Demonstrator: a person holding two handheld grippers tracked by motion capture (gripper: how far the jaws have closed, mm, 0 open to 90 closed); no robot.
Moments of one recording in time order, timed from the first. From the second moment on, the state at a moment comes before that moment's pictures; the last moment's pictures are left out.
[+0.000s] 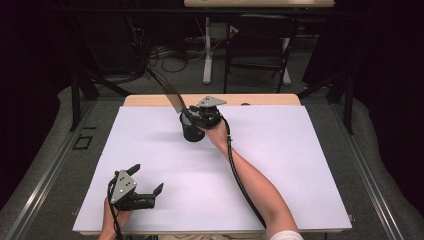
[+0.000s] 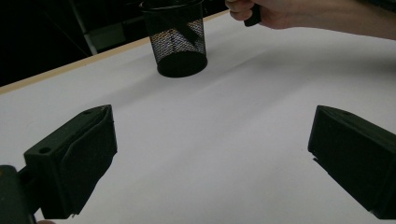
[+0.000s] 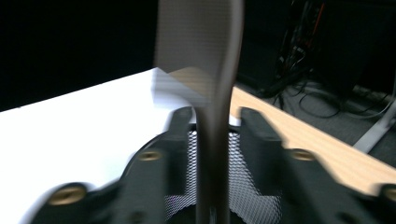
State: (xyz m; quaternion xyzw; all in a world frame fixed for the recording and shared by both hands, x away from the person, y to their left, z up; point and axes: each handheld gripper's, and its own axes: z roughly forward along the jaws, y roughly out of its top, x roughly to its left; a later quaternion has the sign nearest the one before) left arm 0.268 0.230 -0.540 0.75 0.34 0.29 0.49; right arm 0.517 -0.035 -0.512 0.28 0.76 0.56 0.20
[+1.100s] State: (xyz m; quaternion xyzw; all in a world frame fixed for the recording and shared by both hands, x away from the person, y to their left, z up) left arm 0.268 0.228 -0.540 0.75 0.34 0.29 0.49; right arm 0.486 -0.072 -0.485 0.28 0.80 0.51 0.13
